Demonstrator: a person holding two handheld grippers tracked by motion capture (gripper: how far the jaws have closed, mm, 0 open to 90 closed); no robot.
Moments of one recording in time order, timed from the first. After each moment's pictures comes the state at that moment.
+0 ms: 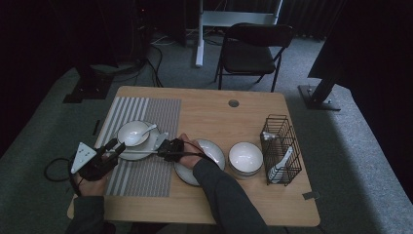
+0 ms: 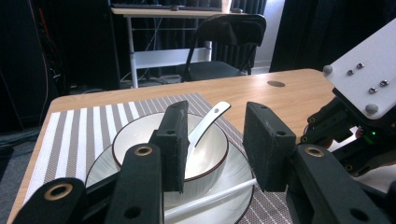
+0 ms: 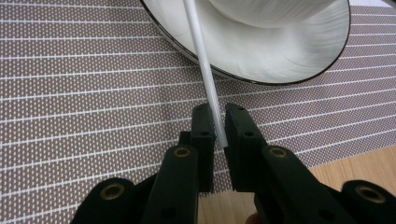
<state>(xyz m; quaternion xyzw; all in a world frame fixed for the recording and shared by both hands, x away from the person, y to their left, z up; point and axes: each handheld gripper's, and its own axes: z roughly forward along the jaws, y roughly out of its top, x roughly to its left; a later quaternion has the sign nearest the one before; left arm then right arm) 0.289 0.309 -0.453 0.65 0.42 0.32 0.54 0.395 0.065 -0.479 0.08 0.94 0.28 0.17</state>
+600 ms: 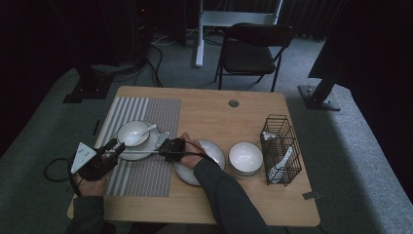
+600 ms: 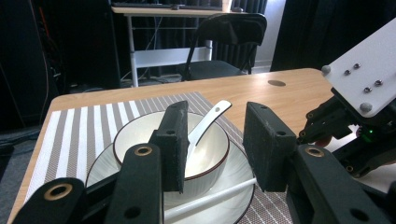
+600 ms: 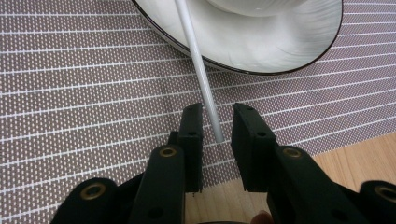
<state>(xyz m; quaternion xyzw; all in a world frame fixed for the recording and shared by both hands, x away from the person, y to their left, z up) 0.289 0.310 -0.454 0.65 0.42 0.33 0.54 0.397 0.061 -0.481 0.09 0.94 0.27 0.17</state>
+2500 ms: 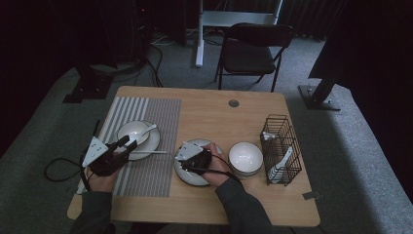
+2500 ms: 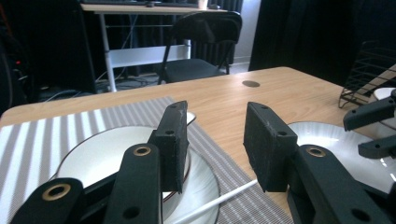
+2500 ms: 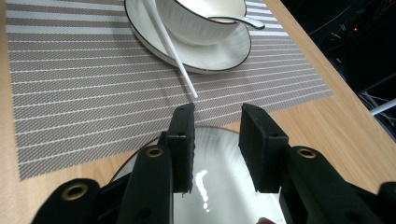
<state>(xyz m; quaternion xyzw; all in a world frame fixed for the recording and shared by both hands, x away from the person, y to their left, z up) 0.303 0.278 -0.442 0.68 0.38 0.29 0.55 0.323 -0.020 -0.435 0.13 0.88 0.37 0.26</state>
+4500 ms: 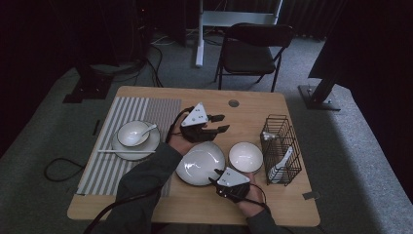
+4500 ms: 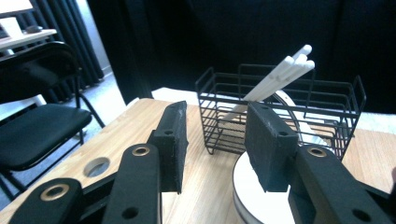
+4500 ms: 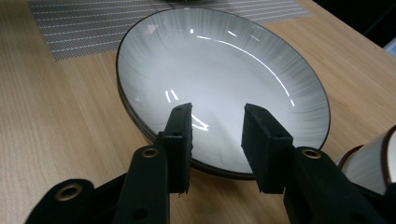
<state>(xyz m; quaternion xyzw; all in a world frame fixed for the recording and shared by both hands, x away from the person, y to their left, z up) 0.389 0.040 -0.374 0.80 0.11 0.17 0.57 0.265 -0.124 -0.488 0.22 0.85 0.40 0.25</state>
